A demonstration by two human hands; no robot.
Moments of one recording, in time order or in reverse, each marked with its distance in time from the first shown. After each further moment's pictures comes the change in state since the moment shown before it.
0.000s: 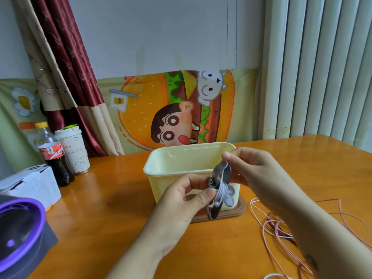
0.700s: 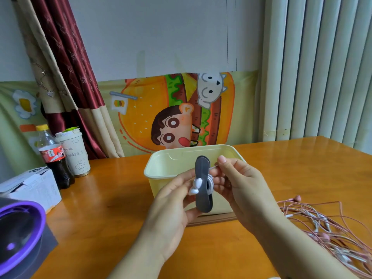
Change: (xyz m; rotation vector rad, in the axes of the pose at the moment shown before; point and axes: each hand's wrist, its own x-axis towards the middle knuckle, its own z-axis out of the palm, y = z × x) left_hand -0.002 0.015 0.008 -0.280 0.172 -0.160; right_hand -0.007 0.009 0.037 0.538 0.134 0.097
